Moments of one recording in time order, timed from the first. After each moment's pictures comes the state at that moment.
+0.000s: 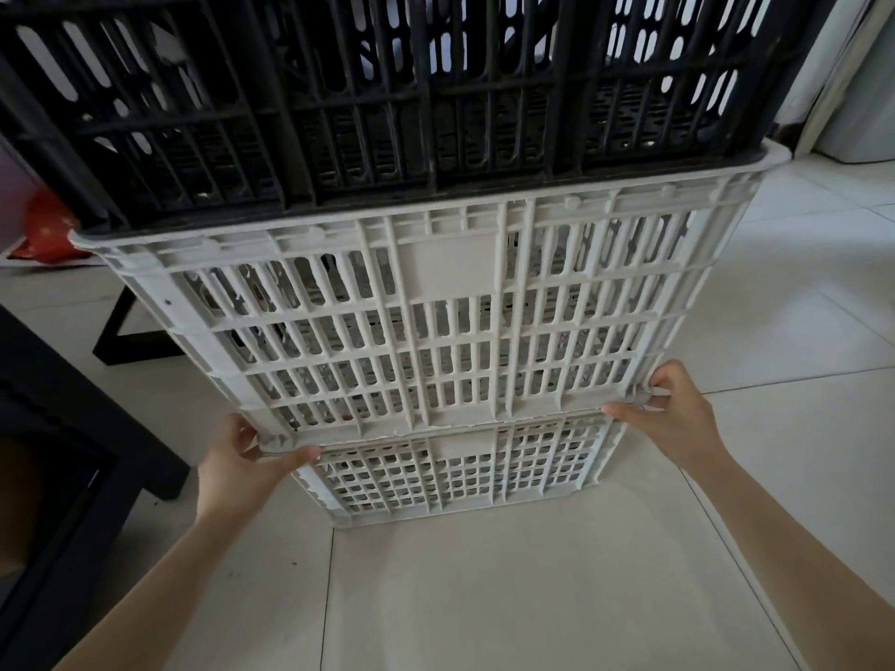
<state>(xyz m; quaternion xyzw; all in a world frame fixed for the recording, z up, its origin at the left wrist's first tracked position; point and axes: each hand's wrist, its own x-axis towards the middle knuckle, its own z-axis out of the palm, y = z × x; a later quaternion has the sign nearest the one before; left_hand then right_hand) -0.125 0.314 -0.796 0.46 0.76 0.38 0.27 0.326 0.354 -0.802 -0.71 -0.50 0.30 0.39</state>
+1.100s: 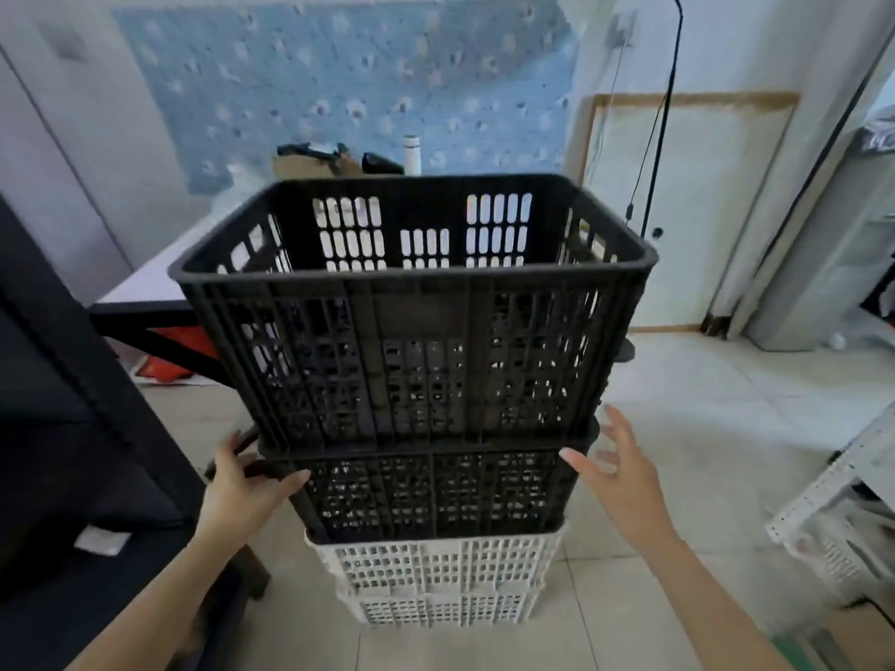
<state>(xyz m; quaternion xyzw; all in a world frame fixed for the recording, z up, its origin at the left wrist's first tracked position) -0.101 0.279 -0.254 0.44 0.76 0.40 0.26 0.321 0.306 -0.250 -0.64 -0.56 0.31 0.42</state>
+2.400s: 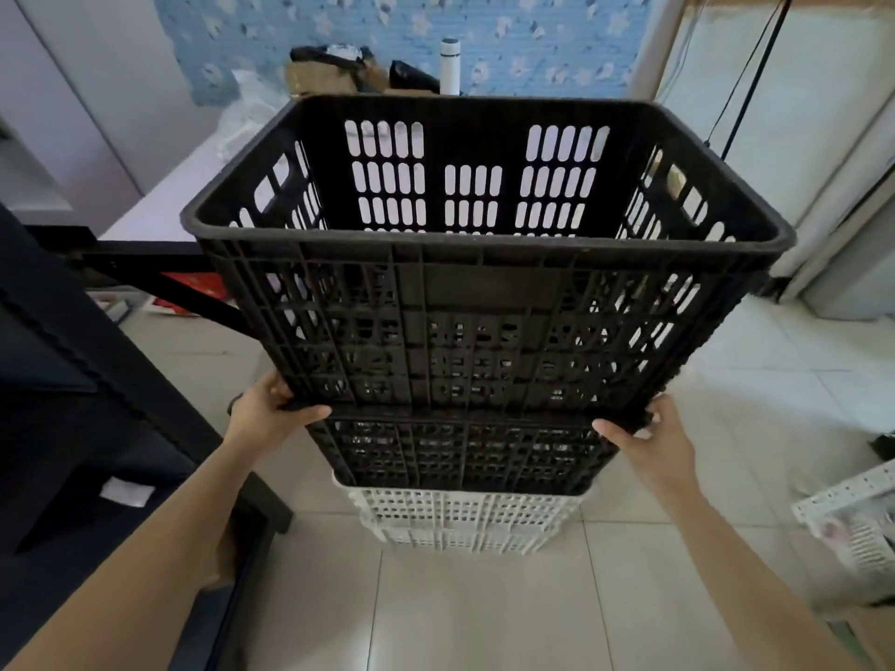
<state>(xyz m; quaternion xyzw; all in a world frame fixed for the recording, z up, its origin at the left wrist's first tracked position) -0.155 0.386 -0.246 0.45 0.76 0.33 0.32 0.298 0.404 -0.267 -0.72 -0.50 0.30 0.38</state>
